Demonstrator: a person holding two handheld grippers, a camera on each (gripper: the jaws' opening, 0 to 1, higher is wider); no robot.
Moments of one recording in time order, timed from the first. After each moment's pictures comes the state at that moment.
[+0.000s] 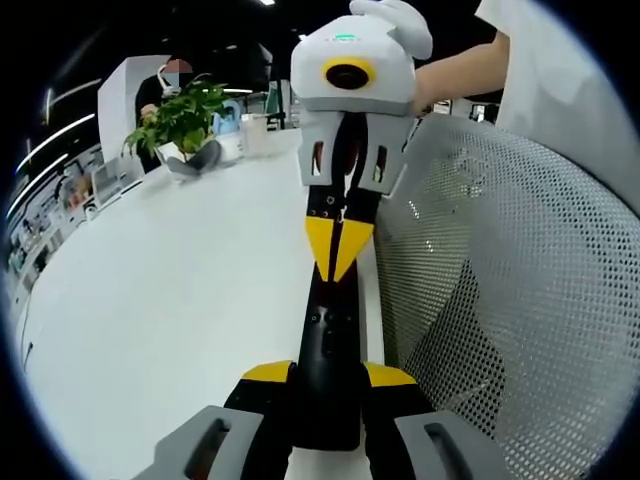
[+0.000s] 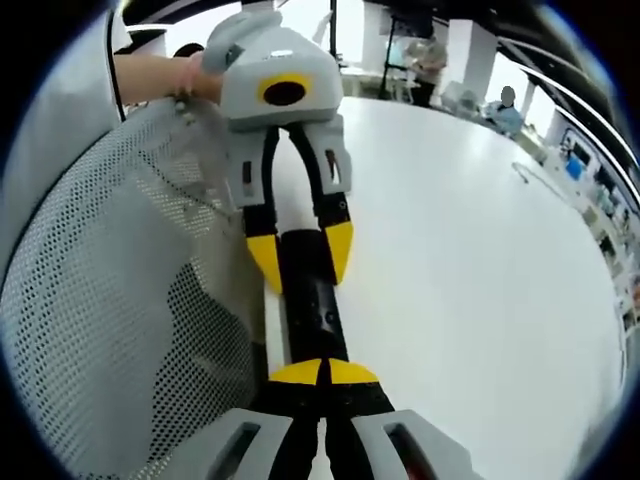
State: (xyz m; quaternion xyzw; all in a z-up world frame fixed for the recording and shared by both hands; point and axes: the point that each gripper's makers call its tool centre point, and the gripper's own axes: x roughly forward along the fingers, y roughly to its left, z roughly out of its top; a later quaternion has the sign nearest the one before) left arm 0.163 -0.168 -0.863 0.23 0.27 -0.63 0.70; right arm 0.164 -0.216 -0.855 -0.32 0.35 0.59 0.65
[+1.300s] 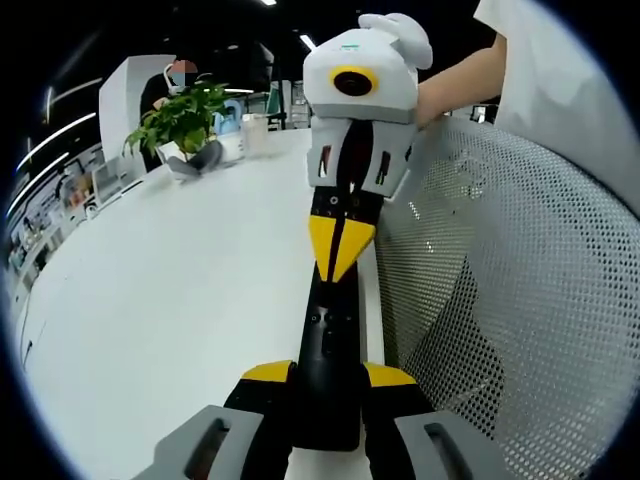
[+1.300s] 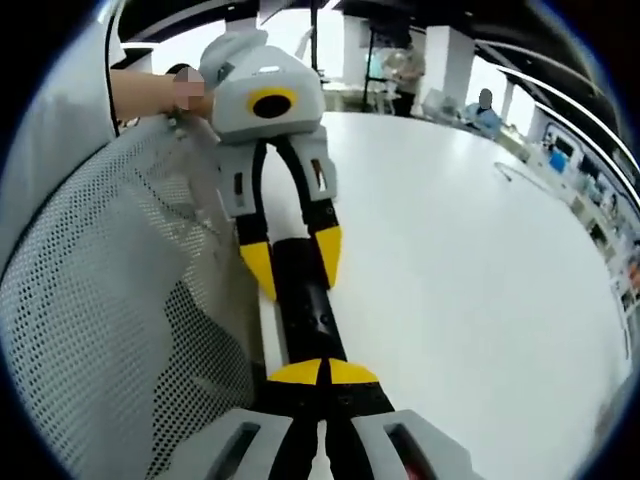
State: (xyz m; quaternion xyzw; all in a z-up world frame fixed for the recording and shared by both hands) left arm 0.163 -0.168 -0.863 0.23 0.27 -0.62 0.70; right arm 0.165 -0.212 -0.855 -0.27 0.33 0.58 0.69
